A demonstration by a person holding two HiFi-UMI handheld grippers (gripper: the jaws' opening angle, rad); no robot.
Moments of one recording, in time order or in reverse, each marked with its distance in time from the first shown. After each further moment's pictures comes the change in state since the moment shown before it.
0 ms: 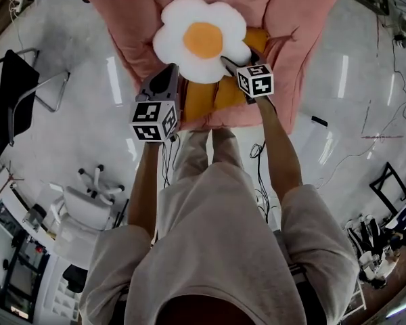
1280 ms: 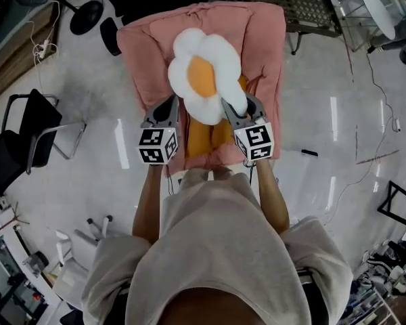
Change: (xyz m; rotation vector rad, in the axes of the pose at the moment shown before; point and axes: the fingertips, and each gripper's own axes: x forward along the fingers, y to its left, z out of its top) left arm -0.111 -0.054 0.103 0.129 -0.186 -0.030; right arm -0.254 0.123 0.157 -0.231 -0.460 -0.123
